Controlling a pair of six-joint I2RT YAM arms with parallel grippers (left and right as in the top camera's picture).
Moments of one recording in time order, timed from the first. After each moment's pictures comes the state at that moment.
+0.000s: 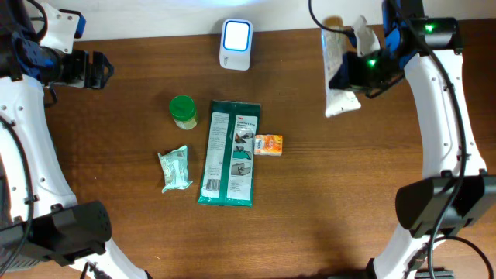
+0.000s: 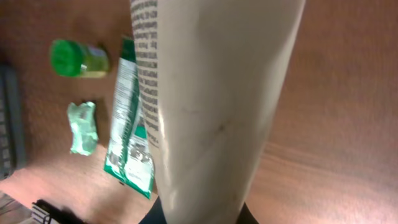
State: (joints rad) left arm 0.26 1.96 2.31 -1.35 0.21 0.41; right arm -0.02 1.94 2.08 -1.41 -0.46 0.00
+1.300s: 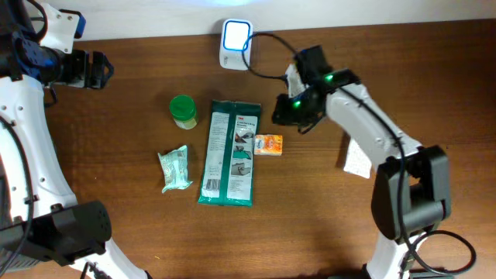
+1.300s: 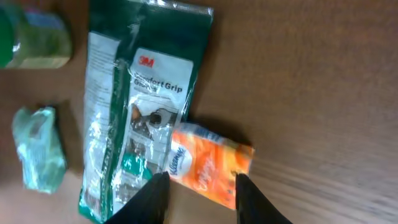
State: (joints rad) left arm 0.26 1.96 2.31 -1.35 0.21 0.41; right arm 0.29 1.95 1.54 -0.83 -0.33 0.33
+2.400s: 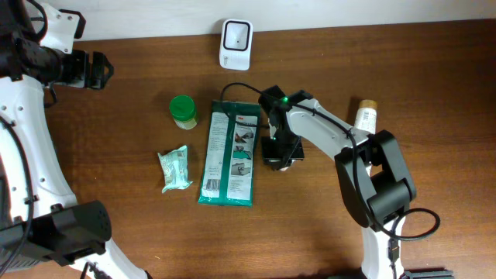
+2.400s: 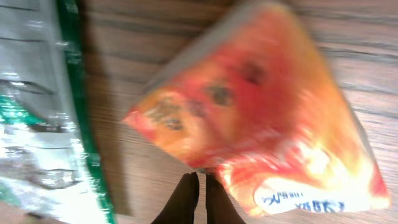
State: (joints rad) left arm 0.26 1.96 2.31 -1.35 0.21 0.41; right arm 0.44 2.11 1.51 -1.07 -0.24 0.41
